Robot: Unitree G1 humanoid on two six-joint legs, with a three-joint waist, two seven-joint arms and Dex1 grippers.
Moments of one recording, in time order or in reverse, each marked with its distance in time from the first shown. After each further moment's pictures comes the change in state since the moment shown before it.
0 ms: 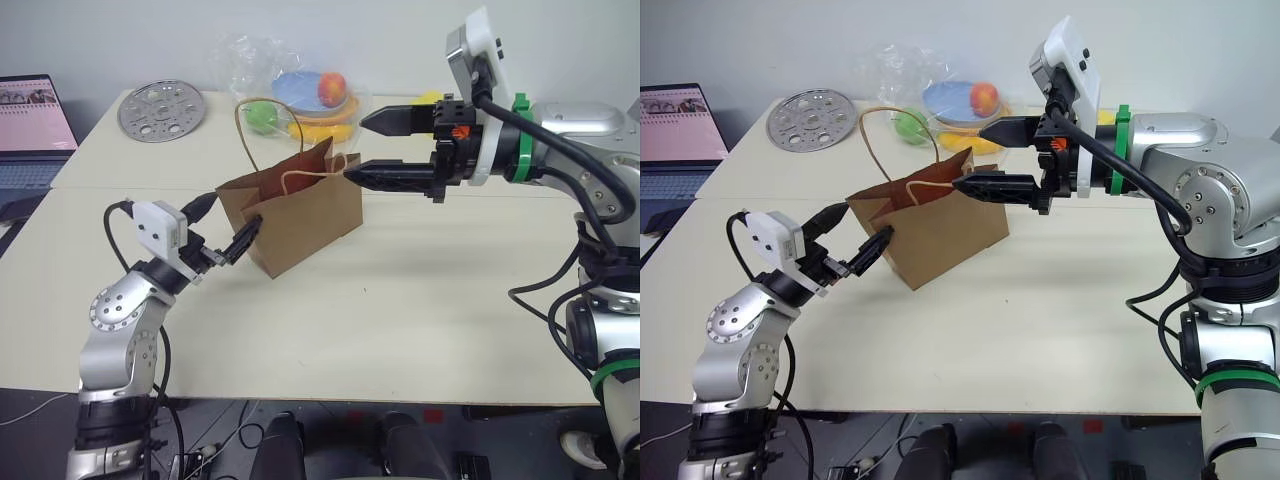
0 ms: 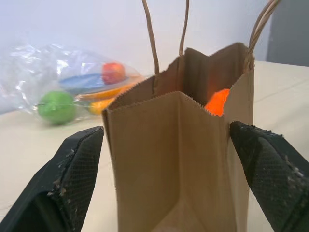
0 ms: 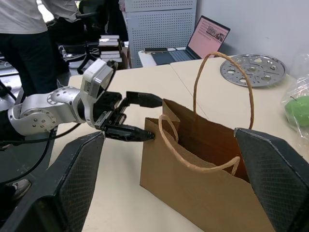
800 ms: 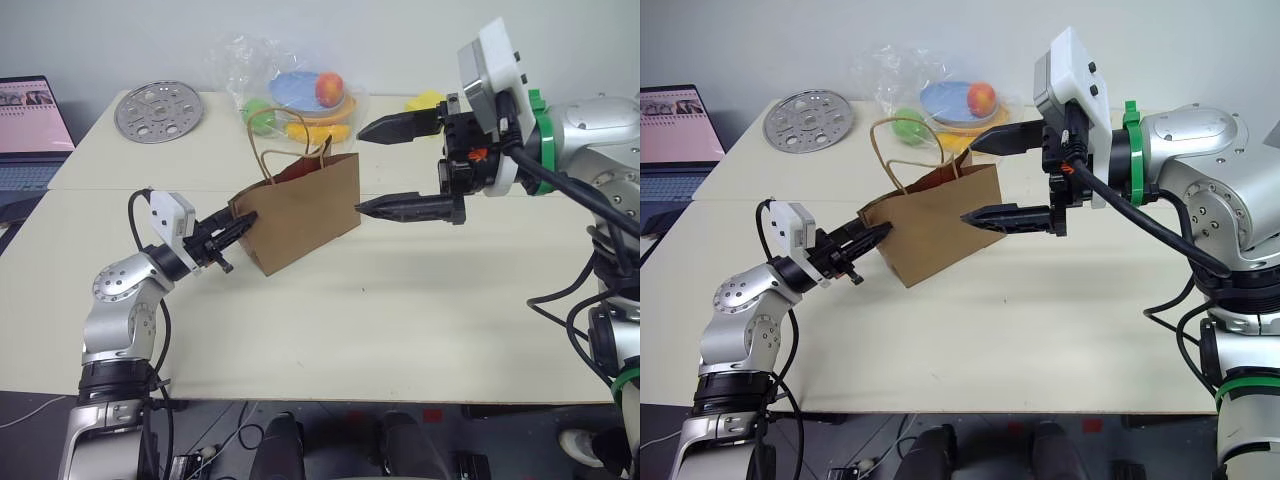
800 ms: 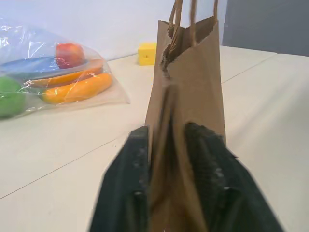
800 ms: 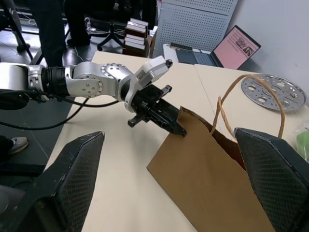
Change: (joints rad) left arm -0.108 0.052 -0.026 0.237 0.002 -0.038 -0.234; right arm 0.034 -0.095 0.060 -0.057 -0.081 -0.212 0.214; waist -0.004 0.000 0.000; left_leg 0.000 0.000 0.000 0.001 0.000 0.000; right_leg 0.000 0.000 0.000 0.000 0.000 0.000
